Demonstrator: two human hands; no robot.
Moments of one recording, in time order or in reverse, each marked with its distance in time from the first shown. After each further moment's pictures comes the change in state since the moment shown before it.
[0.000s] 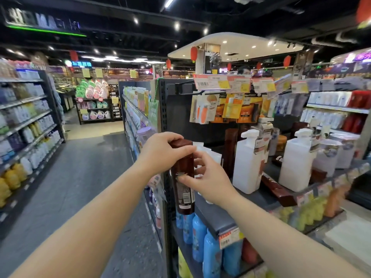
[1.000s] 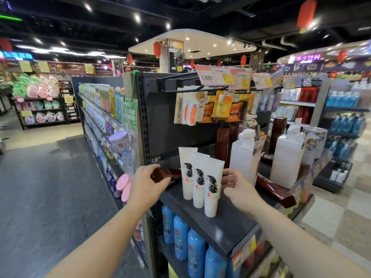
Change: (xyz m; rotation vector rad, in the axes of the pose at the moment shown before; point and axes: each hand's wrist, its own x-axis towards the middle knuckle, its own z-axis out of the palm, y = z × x) left_hand 0.027 -0.144 0.081 -0.049 -0.038 -0.098; right_hand 0.020 0.104 -0.034 0.016 0.284 0.501
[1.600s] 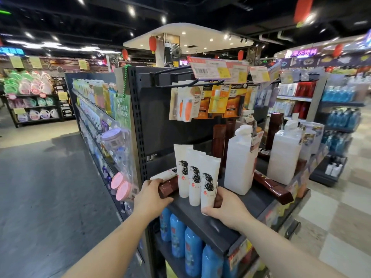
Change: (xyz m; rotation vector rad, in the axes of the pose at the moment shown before) left_hand -0.011 -0.022 0.043 0.289 -0.251 -0.139; right_hand -0.014 0.036 0.020 -0.312 -0.098 -0.015
